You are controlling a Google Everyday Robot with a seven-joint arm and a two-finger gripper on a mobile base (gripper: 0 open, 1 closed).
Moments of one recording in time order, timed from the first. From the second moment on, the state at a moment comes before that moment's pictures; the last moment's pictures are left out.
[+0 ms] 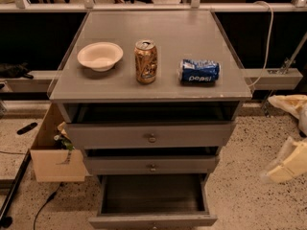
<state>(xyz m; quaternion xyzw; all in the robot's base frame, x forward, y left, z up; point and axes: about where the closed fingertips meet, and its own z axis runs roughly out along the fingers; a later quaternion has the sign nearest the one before) 0.384 -0.228 0.885 -0.53 0.79 0.10 0.30</state>
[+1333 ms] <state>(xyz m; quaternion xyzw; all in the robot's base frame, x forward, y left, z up) 0.317 -0.194 0.725 -0.42 0.82 0.19 0.33</state>
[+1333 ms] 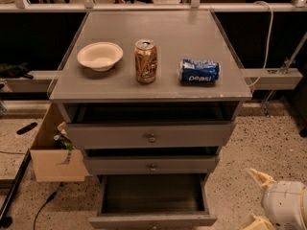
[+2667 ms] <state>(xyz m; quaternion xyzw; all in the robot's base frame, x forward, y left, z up) 0.350 -0.272 0.657 -0.44 0.75 0.16 0.47</state>
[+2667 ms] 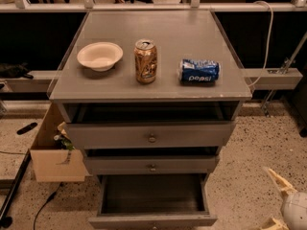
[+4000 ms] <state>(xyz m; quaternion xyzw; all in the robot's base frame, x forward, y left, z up) 0.364 -0.193 0.502 -0.46 0.75 0.15 0.44</state>
